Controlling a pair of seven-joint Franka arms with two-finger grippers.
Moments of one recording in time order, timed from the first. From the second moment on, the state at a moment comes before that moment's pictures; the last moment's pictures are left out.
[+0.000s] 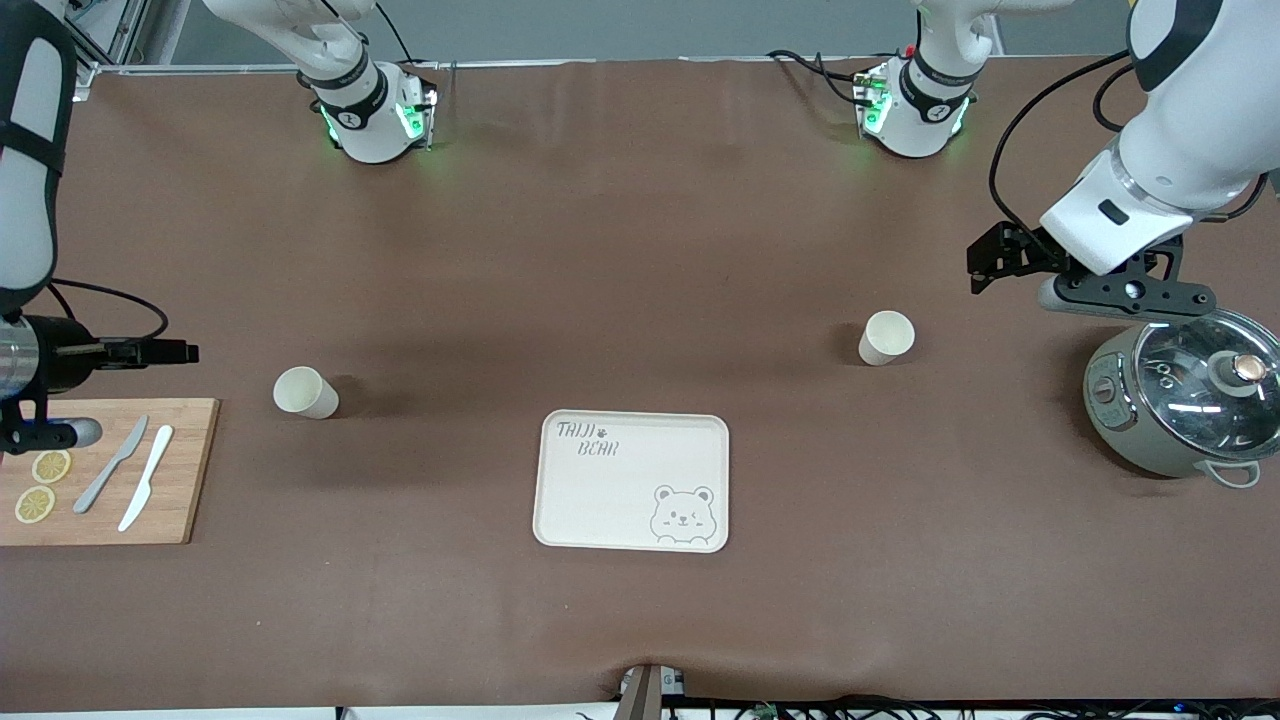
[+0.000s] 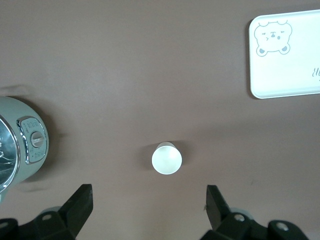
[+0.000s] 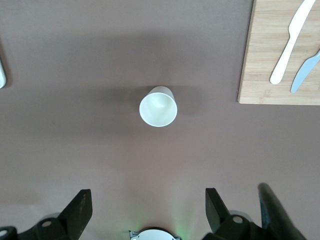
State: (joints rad) left arm -0.05 0.04 -0.17 -1.62 0.00 1.67 -0.08; right arm 0.03 0.44 -0.17 -1.21 0.11 1.32 -0.15
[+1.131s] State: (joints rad) left arm -0.07 0.04 -0.18 -1.61 0.00 1.67 -0.10; right arm 0.03 0.17 -0.12 -1.27 0.05 1.29 -0.15
